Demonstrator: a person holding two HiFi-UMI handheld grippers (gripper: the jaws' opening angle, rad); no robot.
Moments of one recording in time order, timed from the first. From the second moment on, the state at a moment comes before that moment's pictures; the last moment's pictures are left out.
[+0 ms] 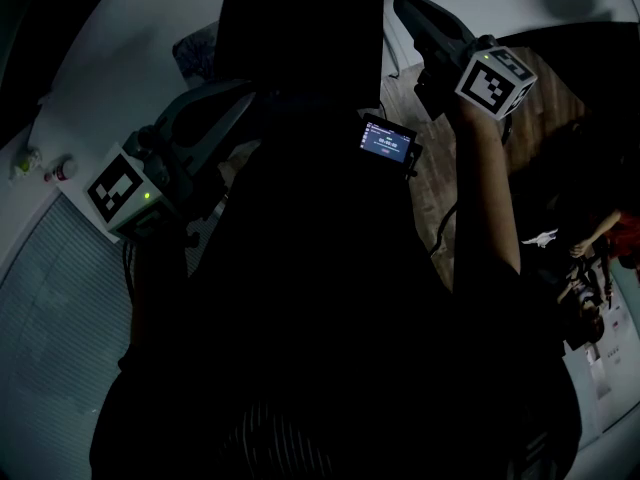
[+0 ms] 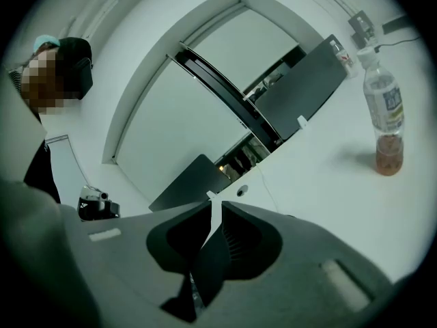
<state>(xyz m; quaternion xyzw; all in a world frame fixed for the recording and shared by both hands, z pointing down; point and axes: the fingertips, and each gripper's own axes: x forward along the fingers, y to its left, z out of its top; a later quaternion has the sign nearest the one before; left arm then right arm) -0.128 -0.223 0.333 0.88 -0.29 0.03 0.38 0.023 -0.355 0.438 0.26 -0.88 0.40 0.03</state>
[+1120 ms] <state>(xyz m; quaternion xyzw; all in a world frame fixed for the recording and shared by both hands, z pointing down) -0.137 -0.200 0.350 0.82 -0.34 -0.03 0.47 0.036 -0.349 0.599 0.26 -0.83 0.43 0.25</state>
